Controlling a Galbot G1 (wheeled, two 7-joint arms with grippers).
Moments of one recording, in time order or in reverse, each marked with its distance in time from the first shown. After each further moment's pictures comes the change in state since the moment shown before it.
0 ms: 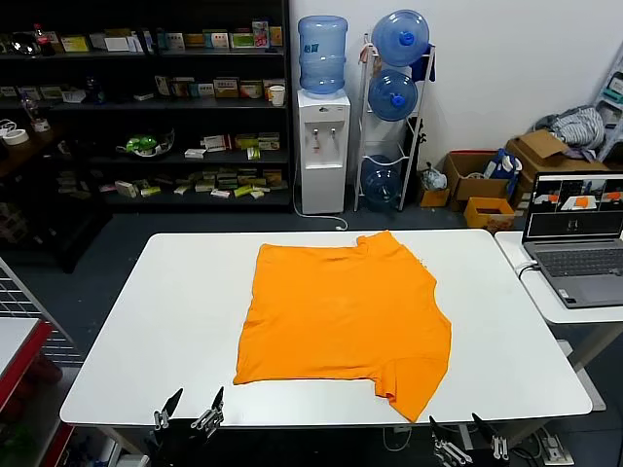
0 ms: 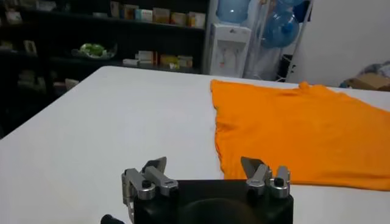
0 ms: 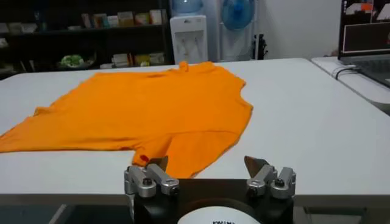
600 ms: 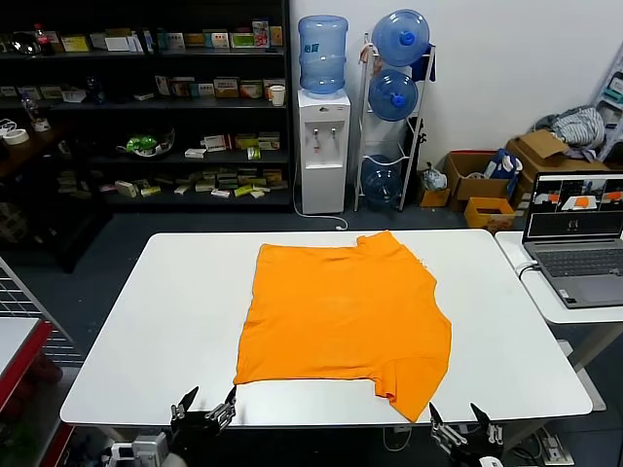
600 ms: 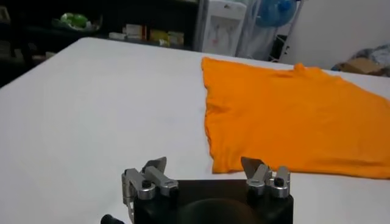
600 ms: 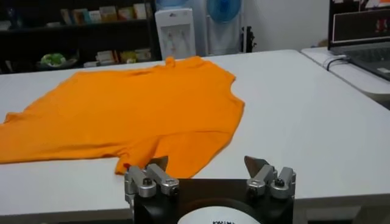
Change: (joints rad) left arm -0.167 0.014 0.082 0.091 -0.127 0.125 -0.001; right arm 0.175 0.003 -0.075 -0.081 0.066 -0.132 0.119
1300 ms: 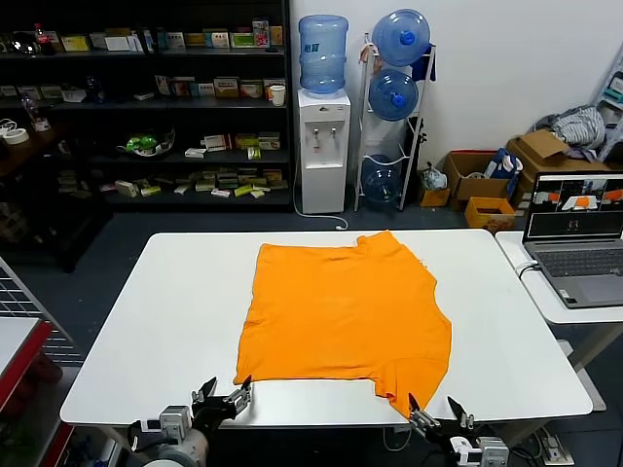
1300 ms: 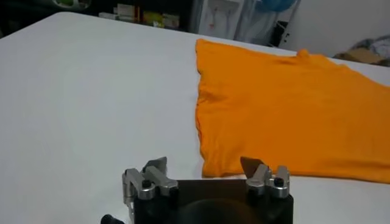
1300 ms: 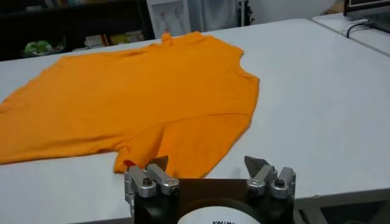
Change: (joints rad) left arm -0.147 -0.037 0.078 0.107 -0.025 0.054 -0.006; right arm 0.131 0.035 -0.108 -0.088 -0.011 -0.074 0.061
